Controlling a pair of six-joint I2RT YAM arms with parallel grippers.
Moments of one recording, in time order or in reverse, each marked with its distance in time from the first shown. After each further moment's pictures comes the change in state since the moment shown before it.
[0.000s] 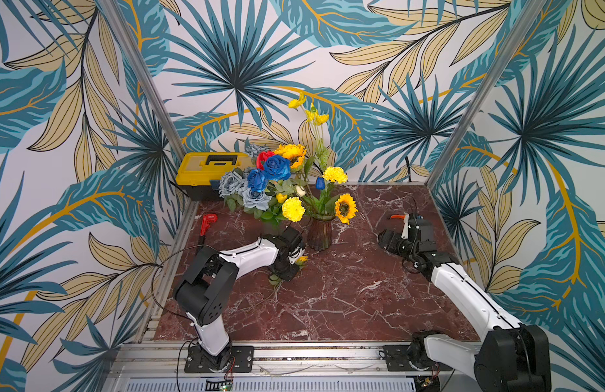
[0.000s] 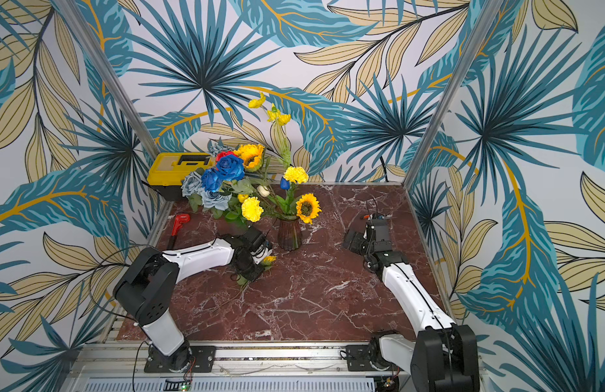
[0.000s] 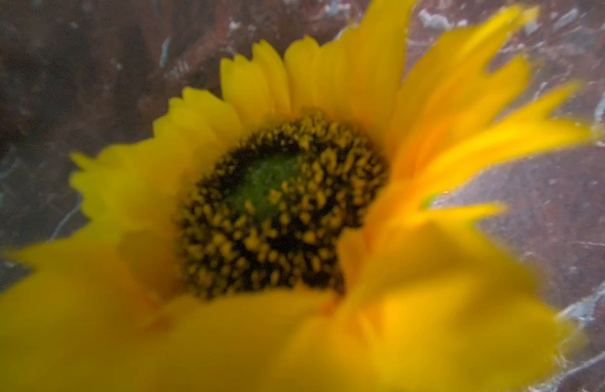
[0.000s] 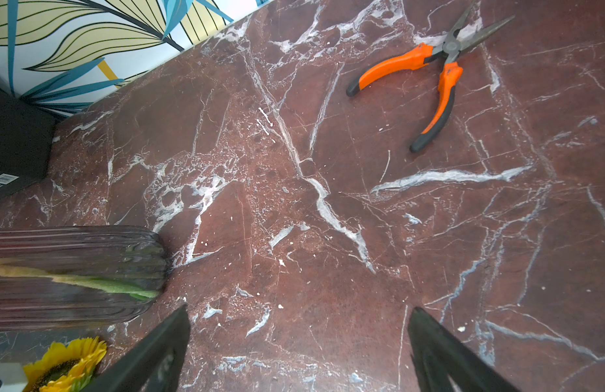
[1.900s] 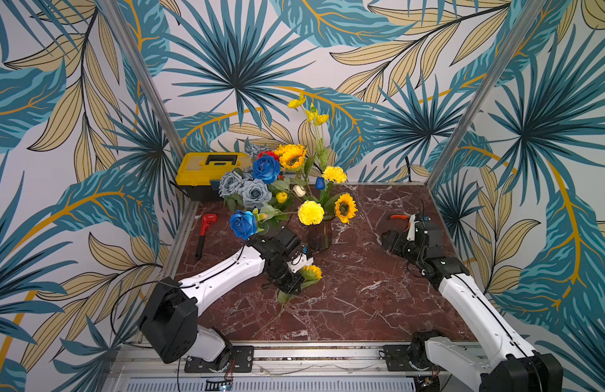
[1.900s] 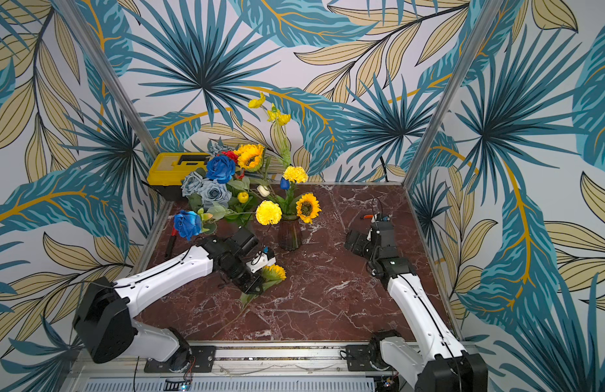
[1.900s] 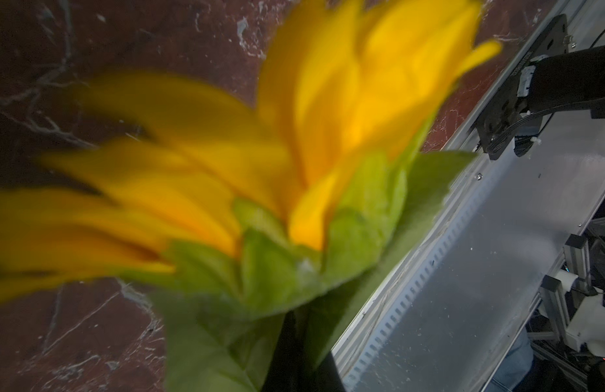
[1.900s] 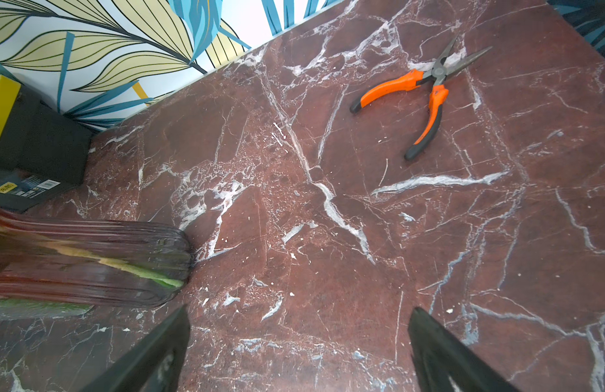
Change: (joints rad) left arm -0.085 -0.245 0.035 -0.304 0.408 -0.067; right arm 0.007 -0.144 0.000 -0.077 0.004 0.008
